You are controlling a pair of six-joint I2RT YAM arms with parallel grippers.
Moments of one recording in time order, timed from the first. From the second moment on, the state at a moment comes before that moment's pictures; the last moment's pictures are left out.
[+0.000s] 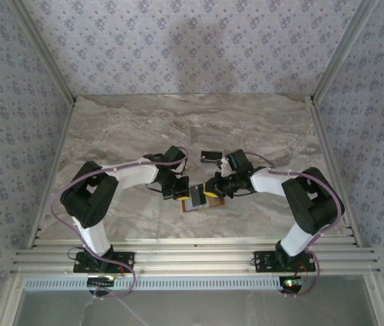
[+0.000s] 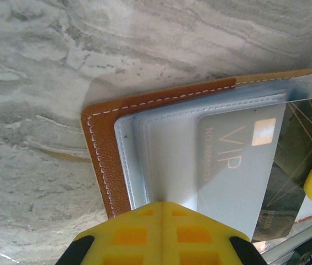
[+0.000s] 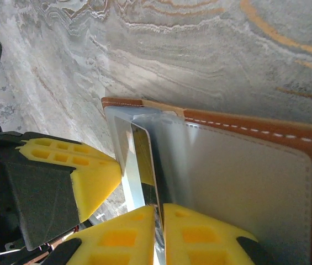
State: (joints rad) left arm -0.71 1.78 1.05 -0.56 0.40 -0.79; right arm 0.50 1.64 0.73 -0.08 -0.70 0.81
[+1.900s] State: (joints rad) left arm -0.74 1.82 1.11 -0.61 0.38 -0.79; right arm 0.56 1.68 0.73 -0.07 -0.70 0.82
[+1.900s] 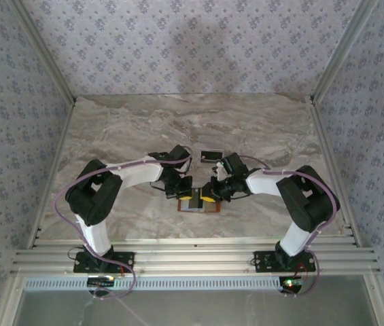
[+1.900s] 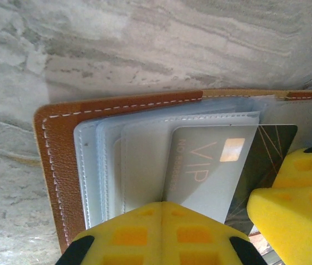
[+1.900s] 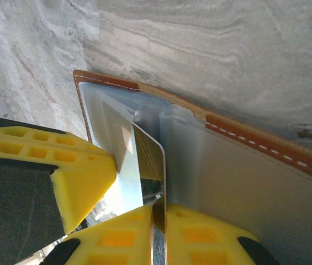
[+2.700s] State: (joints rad) left arm -0.74 1.79 1.11 -0.61 0.38 -0.80; right arm 0.48 1.51 0.80 -0.40 -0.62 0.64
